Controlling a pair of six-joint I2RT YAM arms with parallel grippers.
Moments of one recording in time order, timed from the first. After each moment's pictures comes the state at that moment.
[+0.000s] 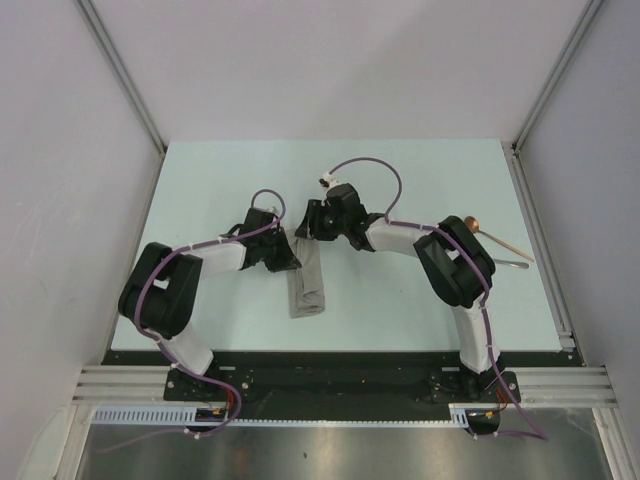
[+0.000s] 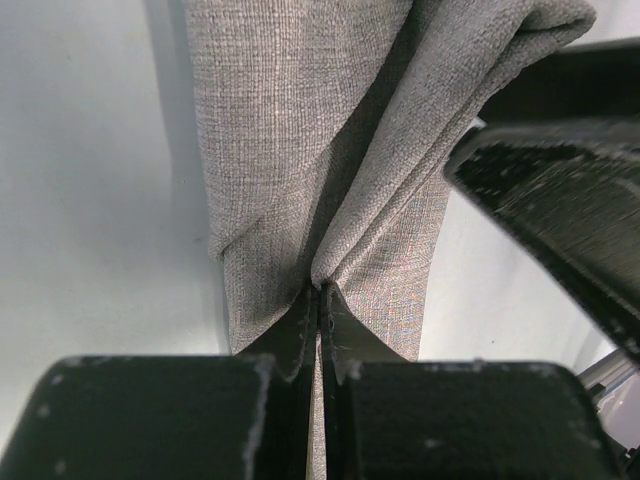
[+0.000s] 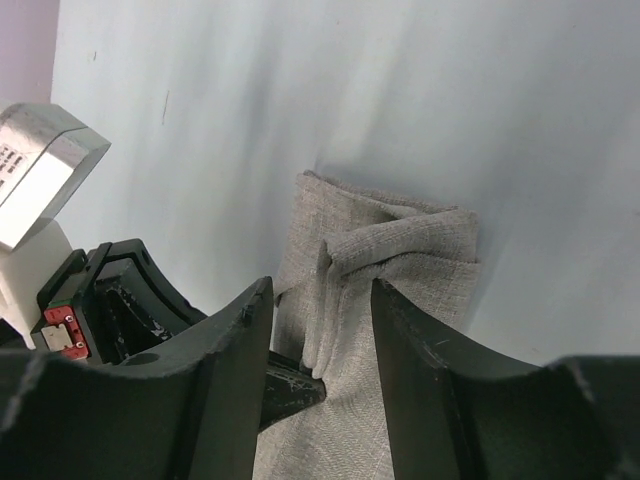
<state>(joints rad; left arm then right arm) -0.38 1.68 0.81 -0.08 0.27 -0.71 0.68 2.09 1.37 0.17 -0.24 0.66</state>
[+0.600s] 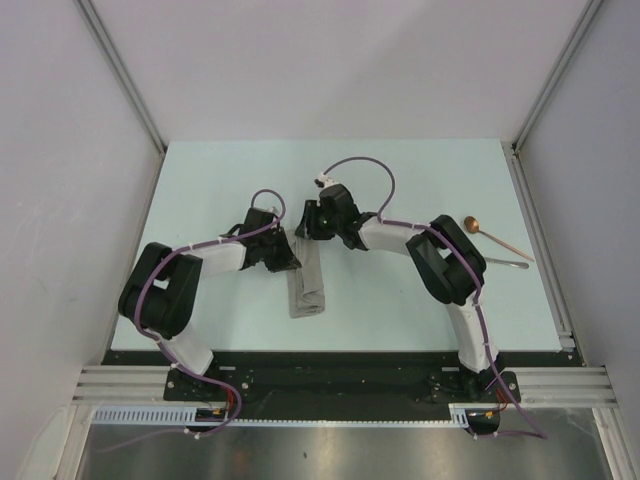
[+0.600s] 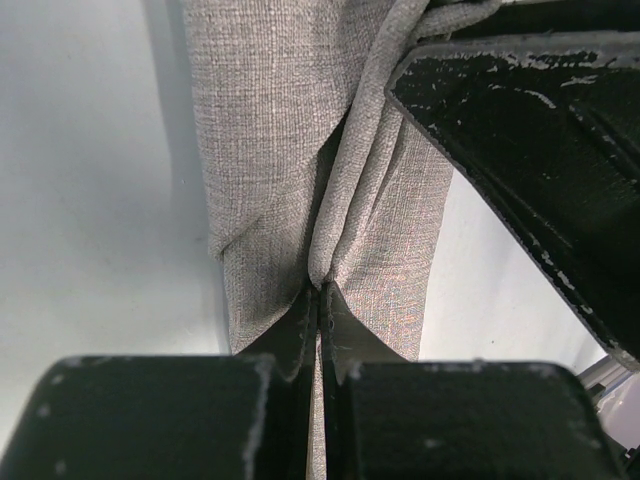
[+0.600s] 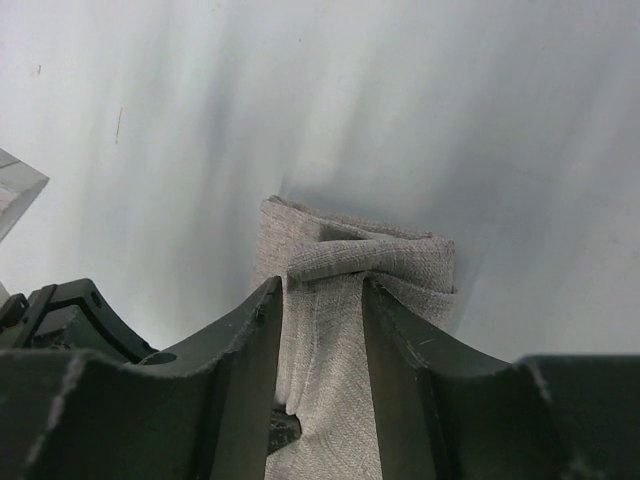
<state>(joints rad) -0.38 1.68 0.81 -0.08 0.27 -0.71 0.71 2.14 1.43 0.12 -0.15 0.63</state>
